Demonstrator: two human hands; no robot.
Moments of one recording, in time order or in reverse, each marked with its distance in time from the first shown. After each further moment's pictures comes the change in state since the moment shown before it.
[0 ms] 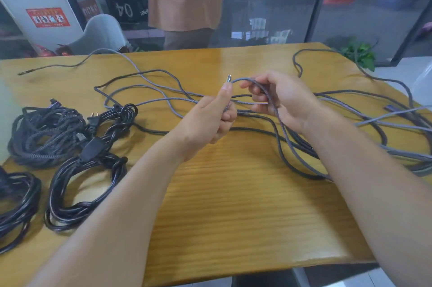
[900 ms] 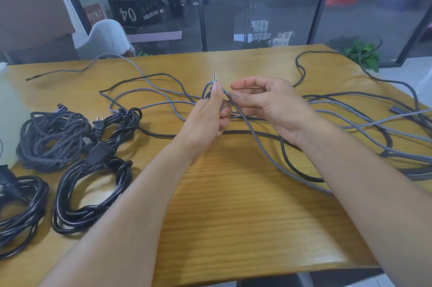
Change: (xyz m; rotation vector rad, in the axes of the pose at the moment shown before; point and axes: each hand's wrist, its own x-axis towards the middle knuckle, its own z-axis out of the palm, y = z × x) left_hand 0.005 -0.006 0.002 -0.078 0.193 -0.014; right_hand -0.017 0.002 0.024 -0.030 -0.004 -0.113
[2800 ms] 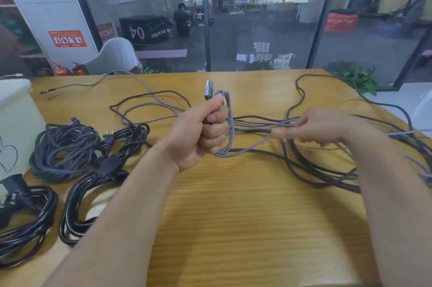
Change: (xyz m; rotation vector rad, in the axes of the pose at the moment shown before) left_hand -0.007 0.021 -0.033 -0.436 -0.301 -0.015; right_hand 0.000 -0.030 -0.079 -1.220 -0.066 0.342
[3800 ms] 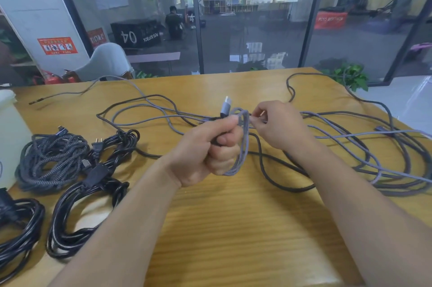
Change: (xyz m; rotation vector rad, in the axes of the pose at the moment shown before) left_hand 0.004 -0.016 0.020 0.022 -0.236 -0.086; right_hand 0.022 -0.035 0.049 0.121 0.523 -0.194
